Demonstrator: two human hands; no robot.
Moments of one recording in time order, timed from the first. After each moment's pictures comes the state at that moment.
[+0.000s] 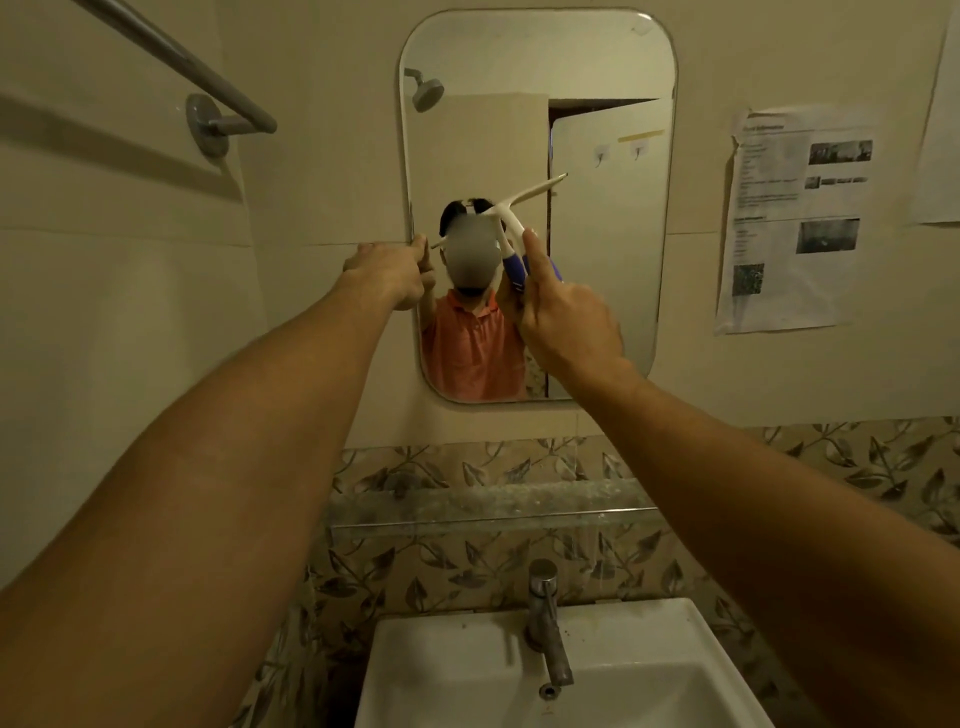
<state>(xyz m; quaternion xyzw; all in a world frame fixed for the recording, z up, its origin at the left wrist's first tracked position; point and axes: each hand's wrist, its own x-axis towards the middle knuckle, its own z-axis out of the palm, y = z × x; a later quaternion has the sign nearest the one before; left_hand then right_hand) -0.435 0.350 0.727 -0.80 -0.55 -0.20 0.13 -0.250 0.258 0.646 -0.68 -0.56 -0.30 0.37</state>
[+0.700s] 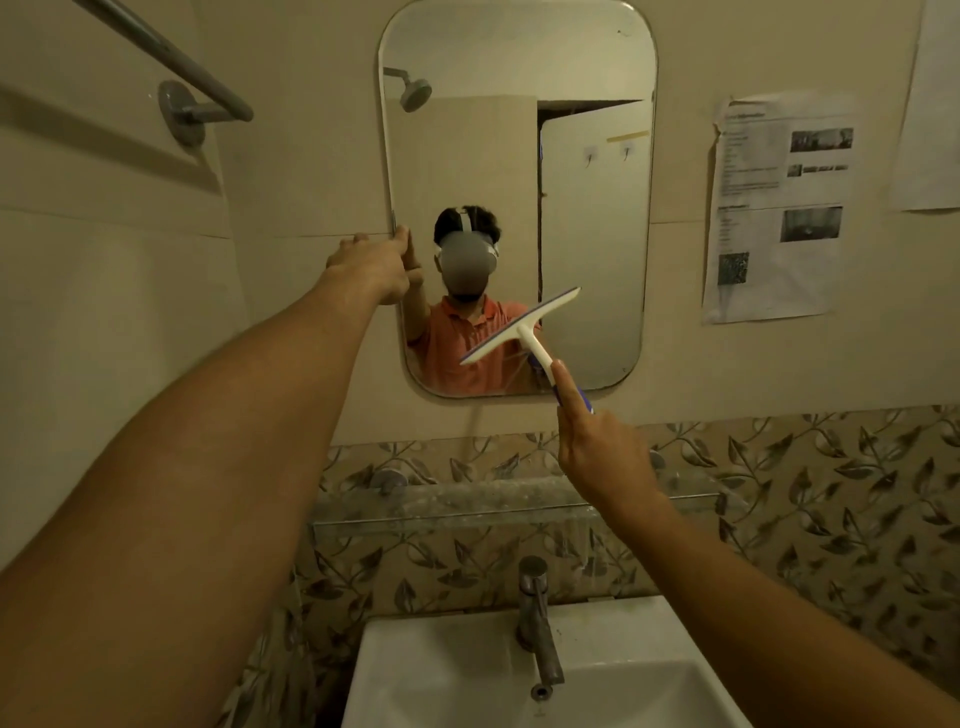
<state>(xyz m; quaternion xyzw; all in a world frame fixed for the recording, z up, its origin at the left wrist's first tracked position) -0.430 0.349 0.715 -0.79 -0.57 -0.22 0.11 -0.210 0.214 0.495 -0.72 -0.56 -0.25 0.31</state>
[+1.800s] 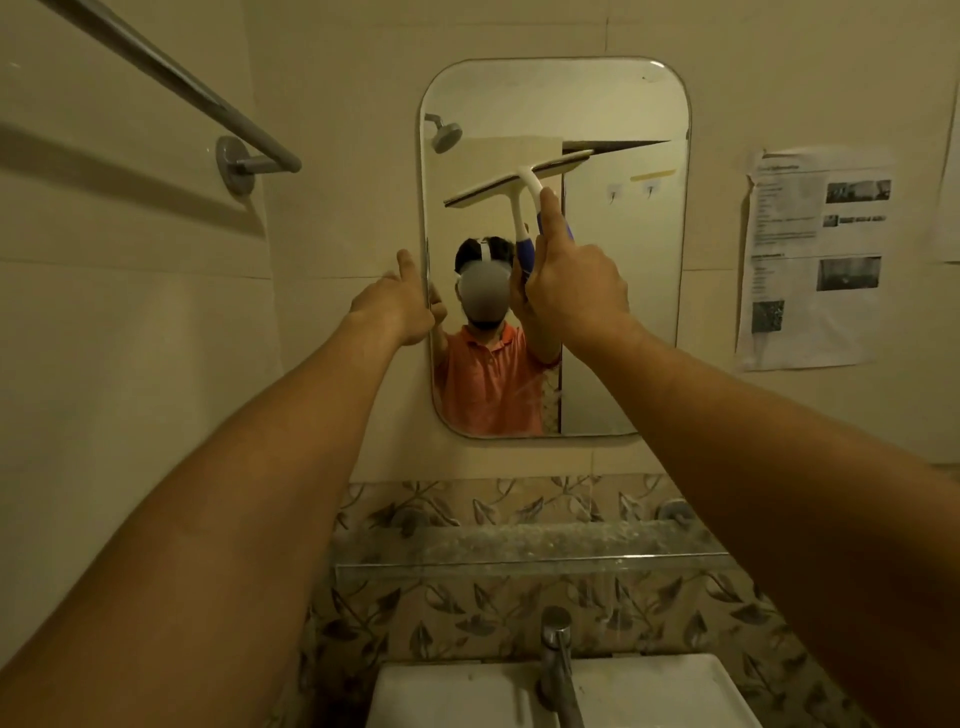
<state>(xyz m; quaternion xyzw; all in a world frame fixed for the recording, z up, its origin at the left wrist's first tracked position) -0.446 0.352 0.723 -0.79 -0.54 -0.27 0.06 -0.270 0.257 0.722 -0.69 -0.54 -0.27 0.40</state>
